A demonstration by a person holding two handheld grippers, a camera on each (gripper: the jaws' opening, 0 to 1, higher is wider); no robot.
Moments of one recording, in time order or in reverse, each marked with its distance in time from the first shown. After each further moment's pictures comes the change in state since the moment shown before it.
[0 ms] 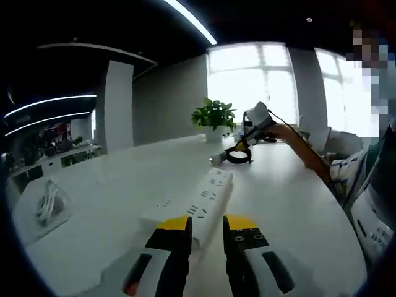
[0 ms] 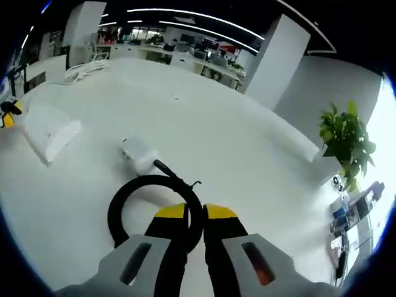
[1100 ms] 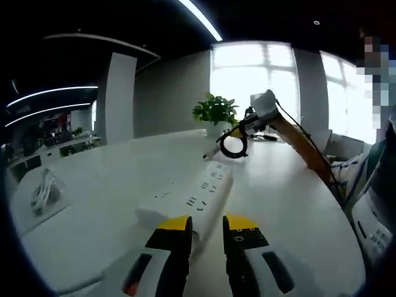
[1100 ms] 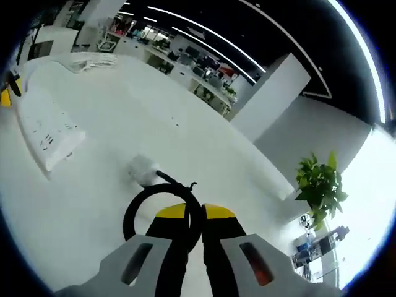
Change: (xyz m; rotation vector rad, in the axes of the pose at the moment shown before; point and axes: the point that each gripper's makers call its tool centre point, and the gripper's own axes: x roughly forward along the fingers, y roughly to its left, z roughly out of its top) left arm 0.004 0.005 -0.011 -0.037 0.038 0.000; right arm -0.021 0.024 0.058 -0.246 -0.081 -0.196
